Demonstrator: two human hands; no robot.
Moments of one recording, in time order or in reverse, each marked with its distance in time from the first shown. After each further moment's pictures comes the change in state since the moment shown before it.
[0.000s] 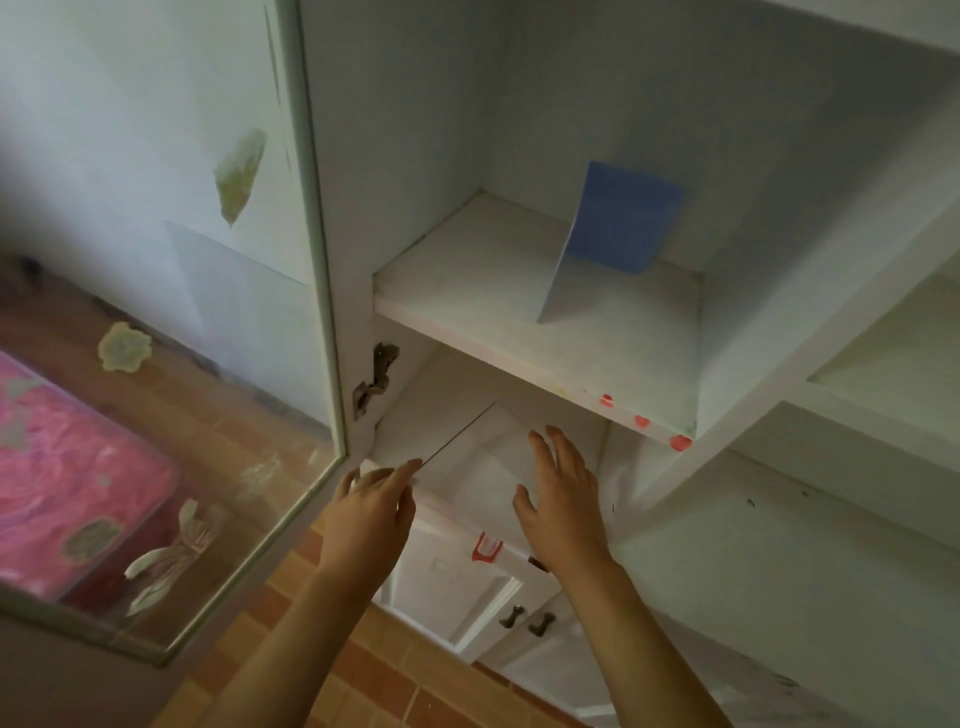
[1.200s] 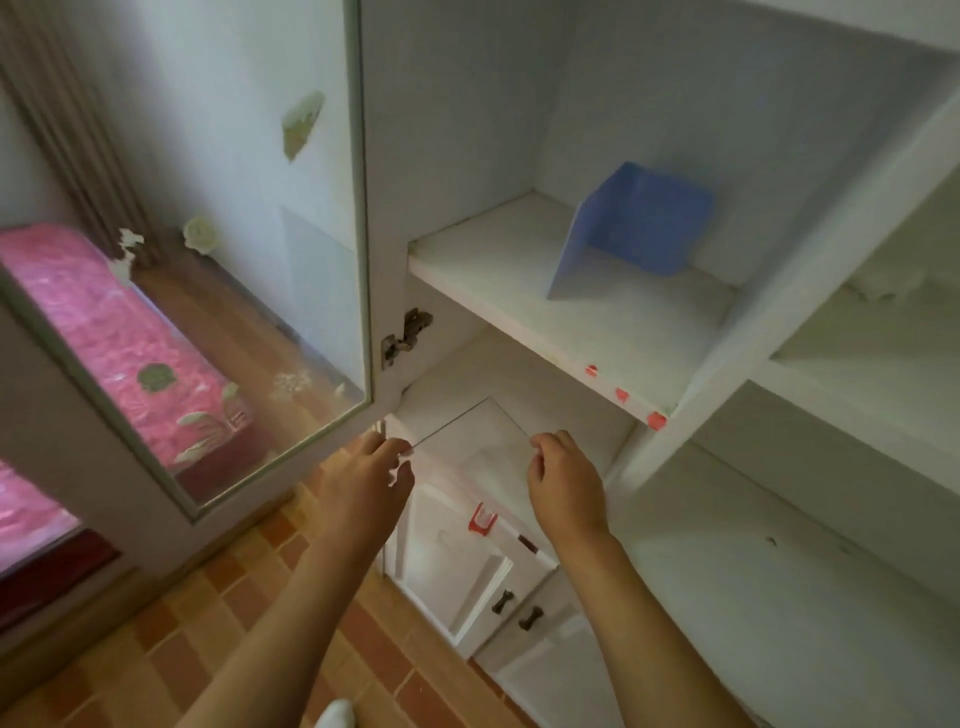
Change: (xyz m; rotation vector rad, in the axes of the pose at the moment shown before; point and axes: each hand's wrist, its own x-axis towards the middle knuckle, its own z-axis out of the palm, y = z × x) left_hand -0.051 0.064 -0.029 0.021 0.153 -0.311; right_hand -0.009 0.027 -0.018 0.165 0.062 -0.205
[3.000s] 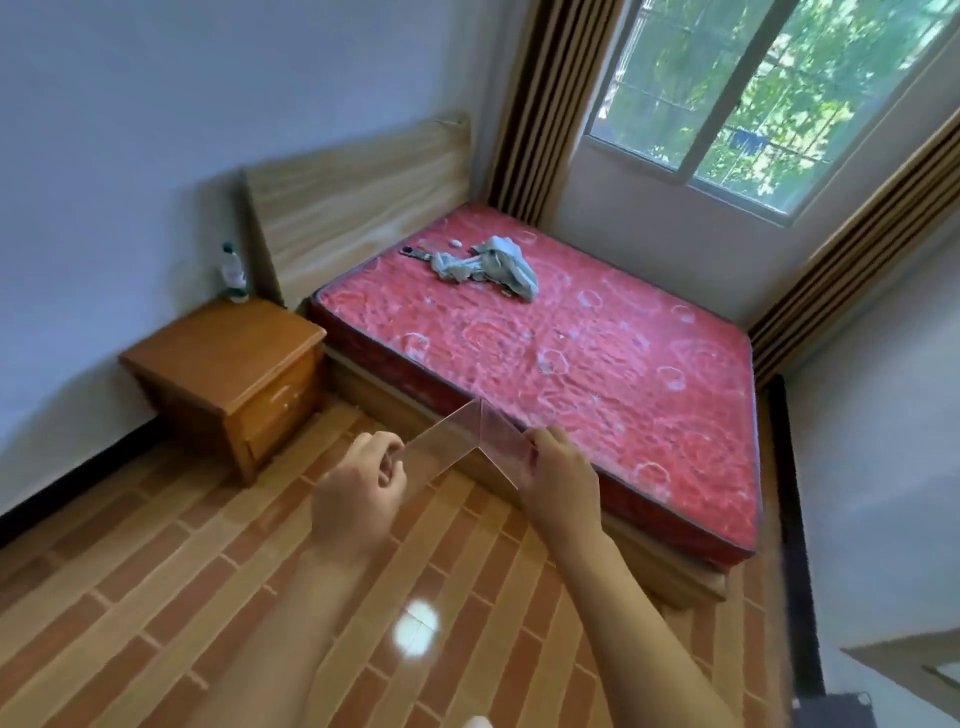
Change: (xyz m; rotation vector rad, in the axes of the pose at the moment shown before) left_hand -0.634 -0.232 -0.463 0.339 0.888 -1.005; right_hand -0.501 -0.608 0.125 0.300 -0.465 -1.225
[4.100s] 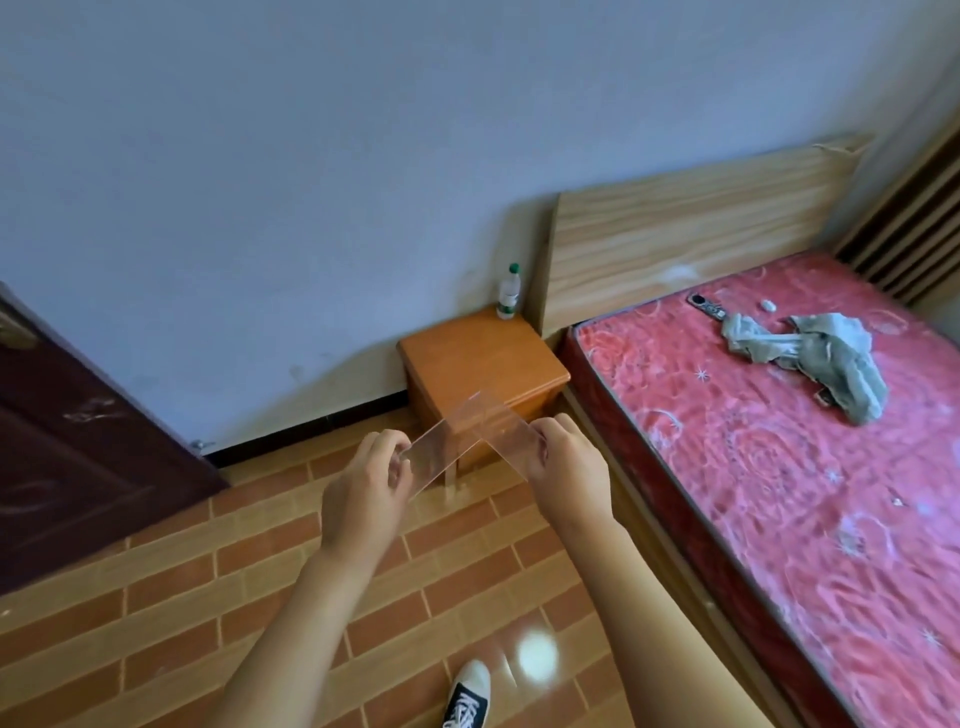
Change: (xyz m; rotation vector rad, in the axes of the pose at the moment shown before) left_hand 0.165 -0.221 -0.106 0.343 0.308 -0.445; right_hand 0.251 -0.248 0.248 0.263 -0.417 -0.505
